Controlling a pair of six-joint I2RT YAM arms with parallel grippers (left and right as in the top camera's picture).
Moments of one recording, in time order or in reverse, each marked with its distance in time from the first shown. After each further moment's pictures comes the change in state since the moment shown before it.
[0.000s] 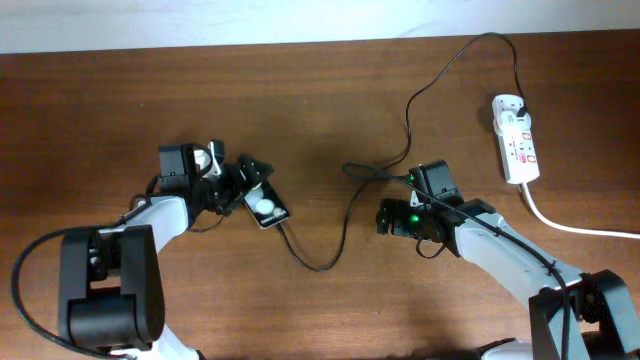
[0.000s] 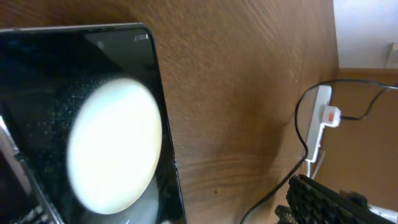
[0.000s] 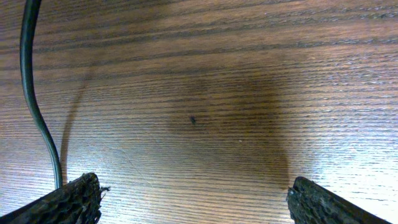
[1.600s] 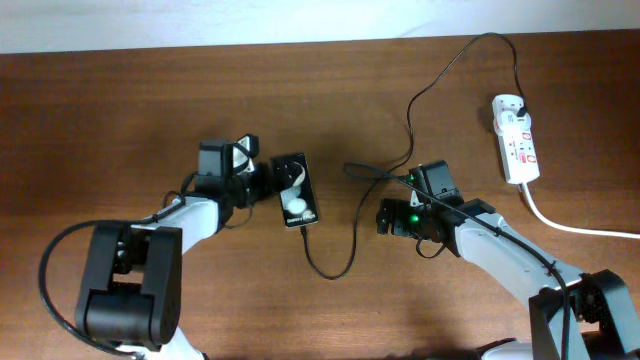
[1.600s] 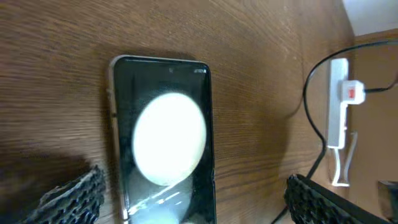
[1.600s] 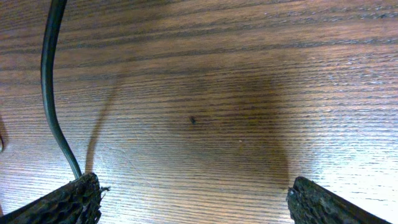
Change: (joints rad) left arm -0.182 0.011 -0.009 0.159 -0.113 0.015; right arm 0.000 0.000 0.000 0.000 0.000 0.000
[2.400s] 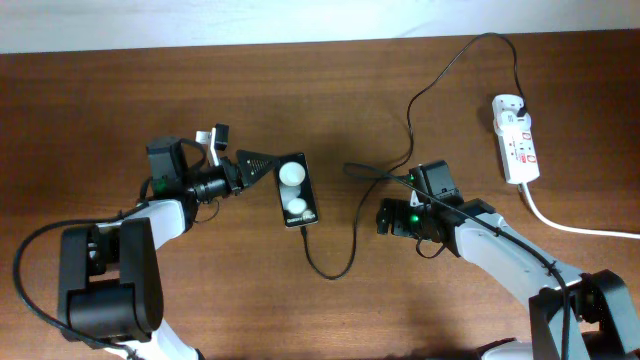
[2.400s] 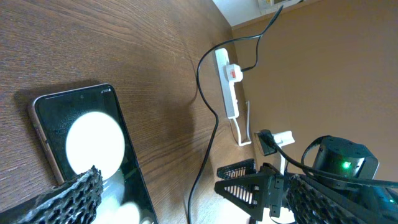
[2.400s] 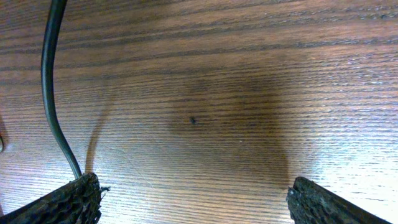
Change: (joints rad) left arm 0.214 0.021 -0.021 0.212 0.549 0.034; right arm 0.000 0.000 0.000 0.002 0.000 0.000
